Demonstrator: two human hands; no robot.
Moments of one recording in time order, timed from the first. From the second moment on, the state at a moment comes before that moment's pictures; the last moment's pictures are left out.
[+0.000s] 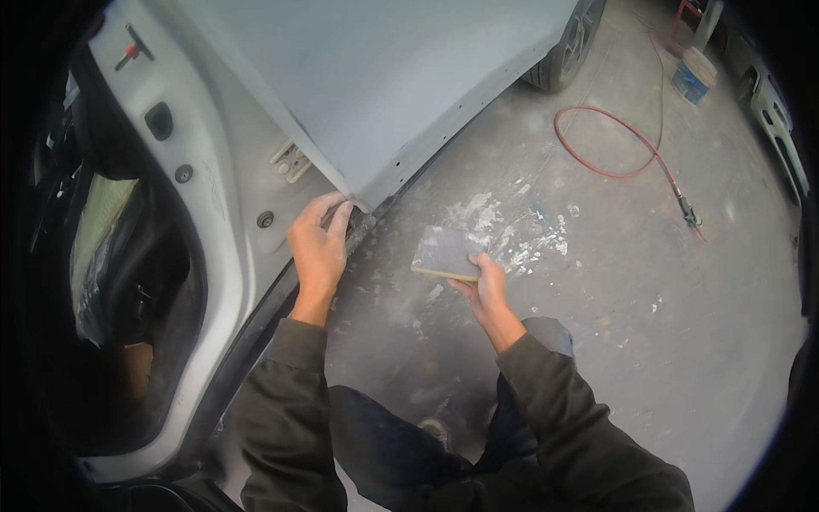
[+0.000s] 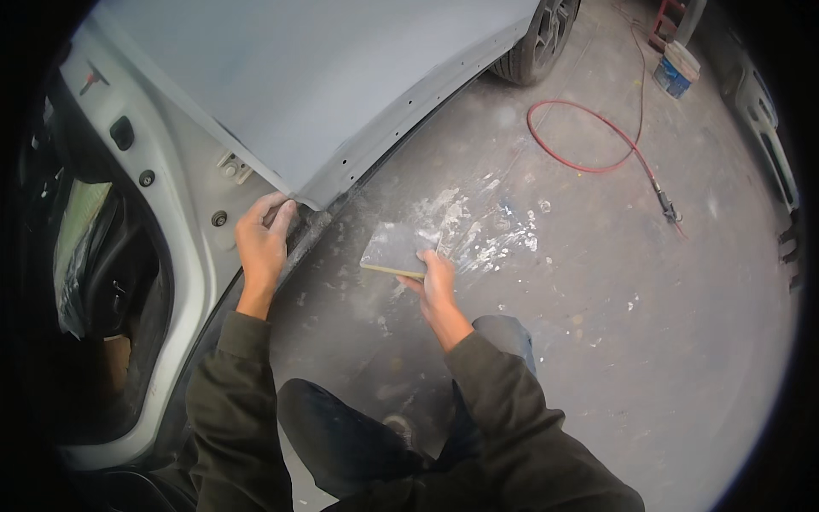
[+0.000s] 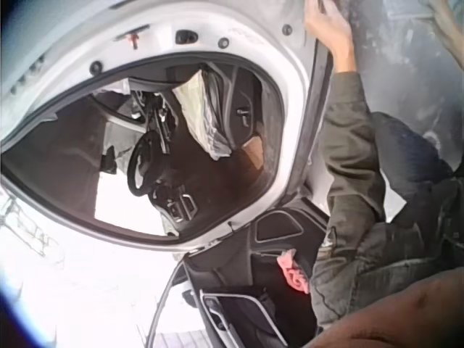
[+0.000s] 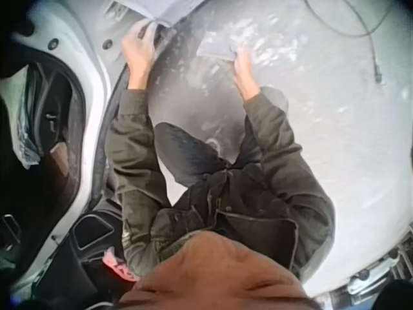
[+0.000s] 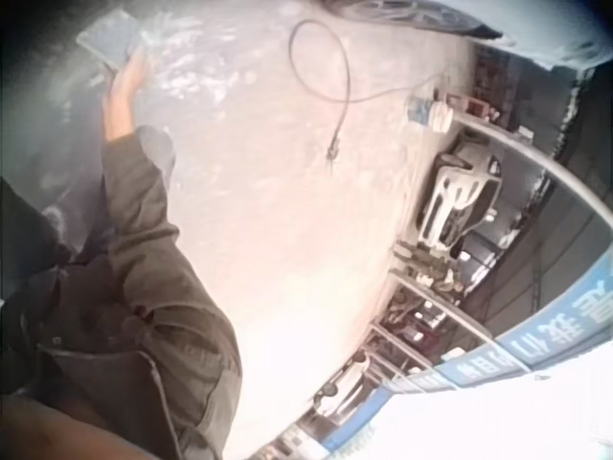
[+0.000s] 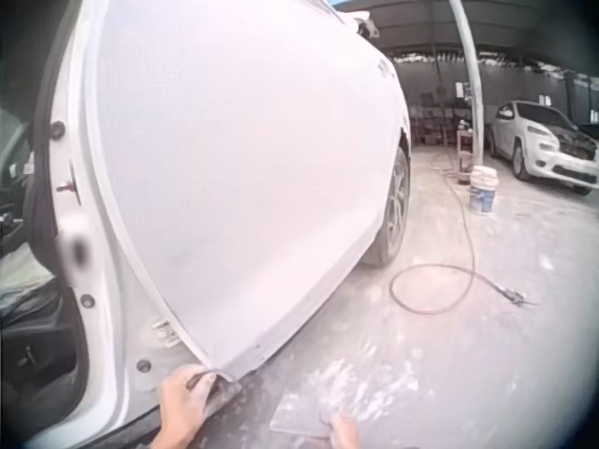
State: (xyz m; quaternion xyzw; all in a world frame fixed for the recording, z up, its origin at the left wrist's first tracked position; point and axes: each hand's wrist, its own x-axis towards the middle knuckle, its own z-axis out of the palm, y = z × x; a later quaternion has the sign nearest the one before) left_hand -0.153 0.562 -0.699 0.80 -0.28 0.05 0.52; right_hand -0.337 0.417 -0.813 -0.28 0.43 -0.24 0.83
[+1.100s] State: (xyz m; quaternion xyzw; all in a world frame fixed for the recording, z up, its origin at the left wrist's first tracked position) left_hand -0.219 0.601 -0.813 0.78 -0.16 -0.10 0.59; right_hand -0.233 0.433 -0.755 -0.75 0.11 -0.44 0.48
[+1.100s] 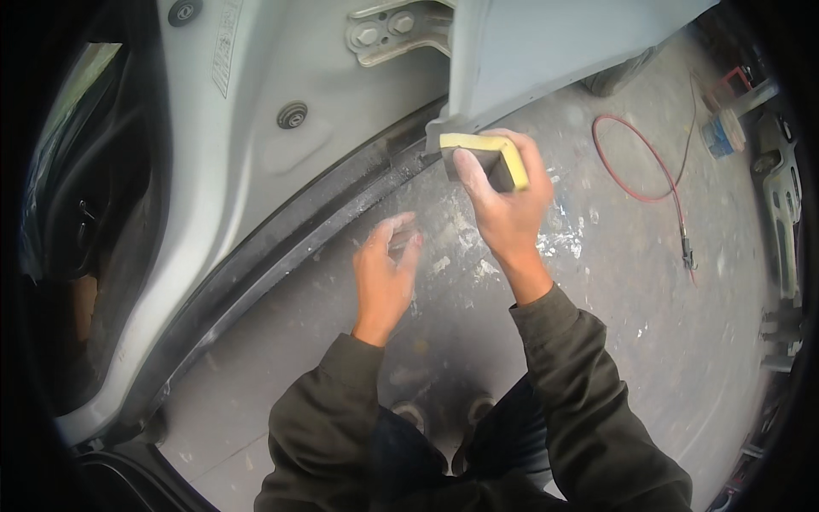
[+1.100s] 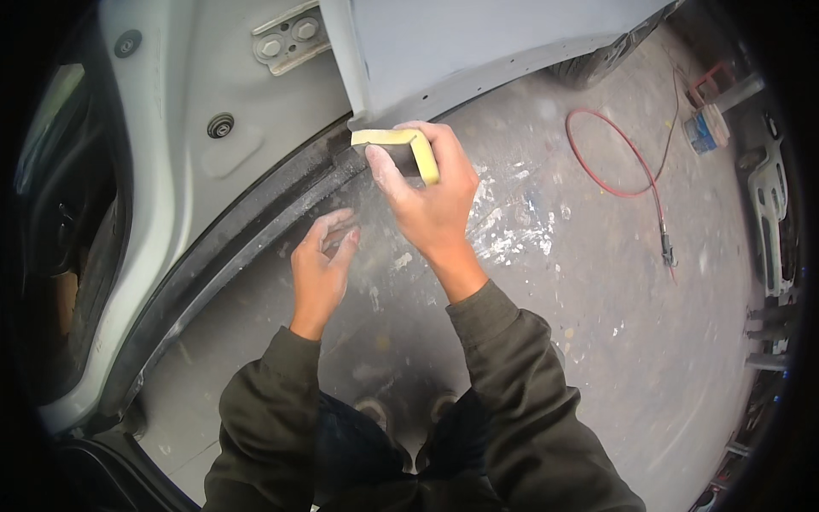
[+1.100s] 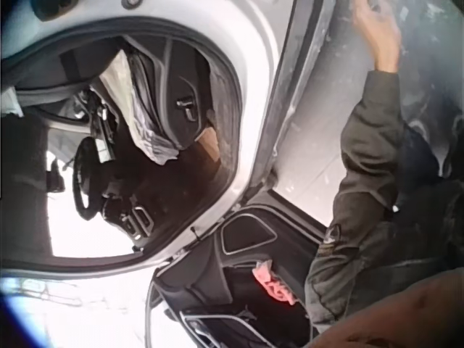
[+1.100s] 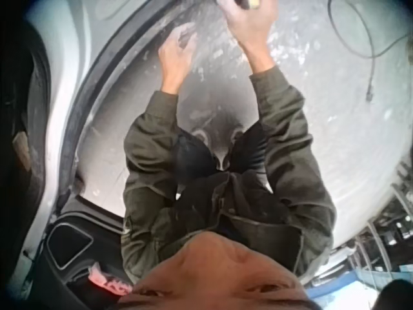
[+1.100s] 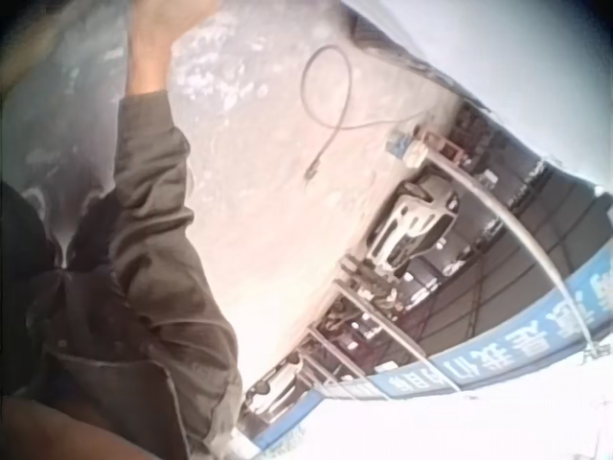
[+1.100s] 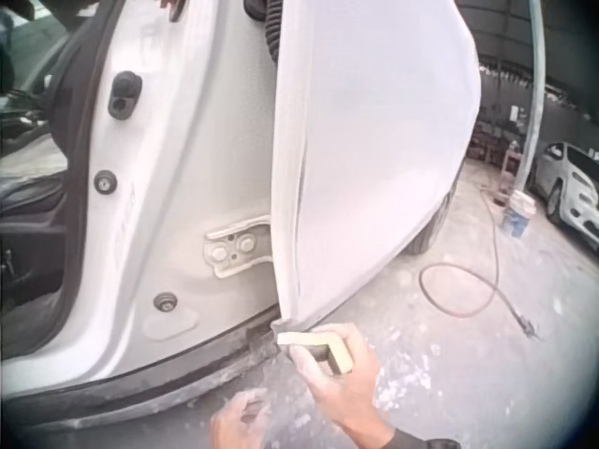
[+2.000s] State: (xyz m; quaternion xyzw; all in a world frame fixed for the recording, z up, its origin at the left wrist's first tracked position) left_hand -0.208 0.625 -0.814 0.77 -0.19 -0.16 0.58; right_hand -0.234 0.449 -0.844 -0.80 0.23 -0.37 0.41
